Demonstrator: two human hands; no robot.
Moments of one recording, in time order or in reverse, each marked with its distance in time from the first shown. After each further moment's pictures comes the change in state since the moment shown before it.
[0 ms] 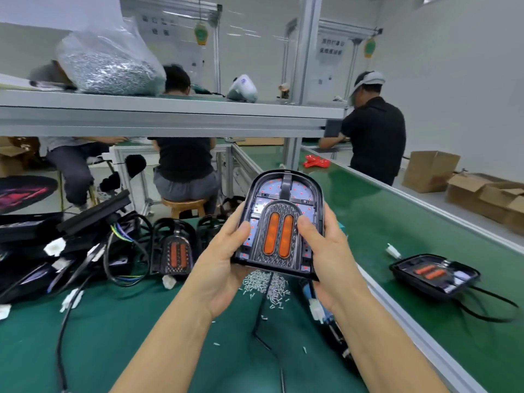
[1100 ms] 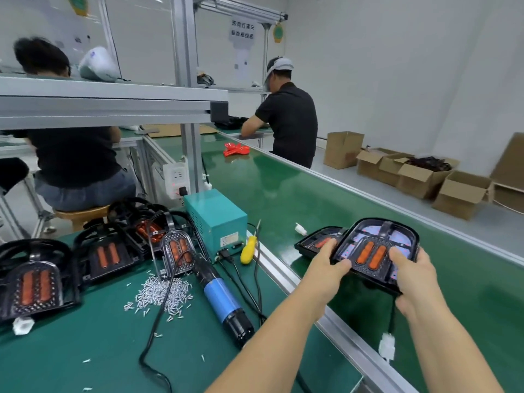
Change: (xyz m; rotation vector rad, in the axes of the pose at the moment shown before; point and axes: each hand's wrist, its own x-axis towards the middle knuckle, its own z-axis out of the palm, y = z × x) left_hand 0.069 -0.196 0.216 0.422 -0.313 -0.418; right_hand -0.037 -0.042 -0.282 -0.201 0.984 0.051
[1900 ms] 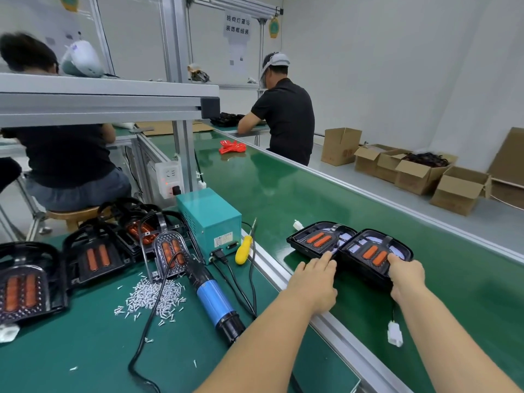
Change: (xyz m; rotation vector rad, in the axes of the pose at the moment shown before) left_hand 0.031 -0.026 -0.010 1.294 -0.181 0.108; right_hand 0.076 0.035 -0.003 -0.269 0.222 0.190
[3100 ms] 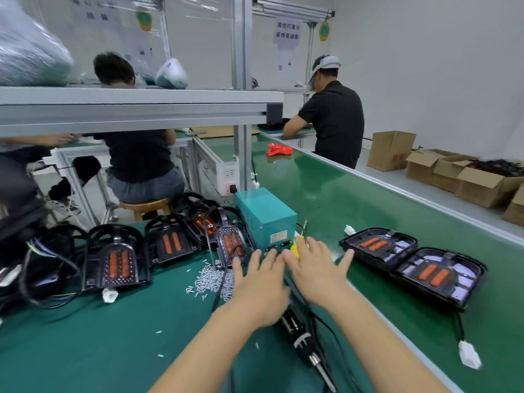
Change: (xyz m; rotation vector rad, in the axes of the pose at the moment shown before) left_hand -0.147 -0.092 -0.049 0.044 0.148 -0.459; right_hand -0.218 0.012 0.113 -1.168 -0.609 -0.986
